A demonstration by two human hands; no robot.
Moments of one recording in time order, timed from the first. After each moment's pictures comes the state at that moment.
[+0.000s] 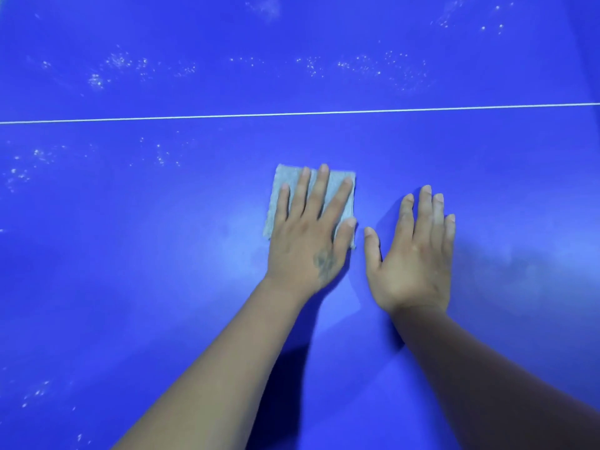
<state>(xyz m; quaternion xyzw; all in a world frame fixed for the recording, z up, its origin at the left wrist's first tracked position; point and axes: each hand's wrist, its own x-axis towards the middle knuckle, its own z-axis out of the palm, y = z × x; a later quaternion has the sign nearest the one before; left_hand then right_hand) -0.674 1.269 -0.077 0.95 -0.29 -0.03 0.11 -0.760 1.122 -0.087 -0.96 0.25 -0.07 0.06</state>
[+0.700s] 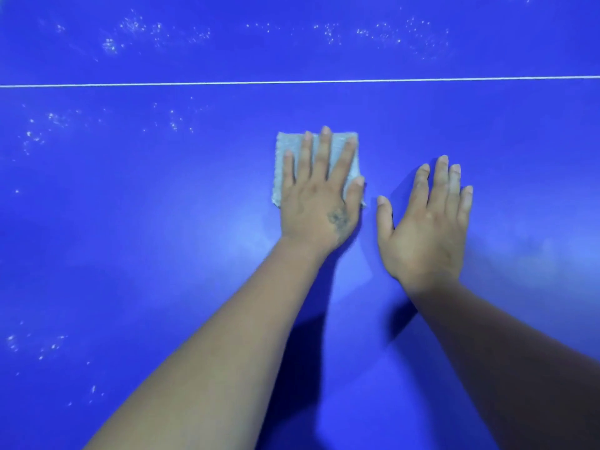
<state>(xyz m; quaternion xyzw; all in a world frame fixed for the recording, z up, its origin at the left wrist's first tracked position) -0.670 1.266 -0.081 0.97 -0.22 -0.02 0.11 -0.760 1.124 -0.091 -0.96 0.24 -0.09 0.05</state>
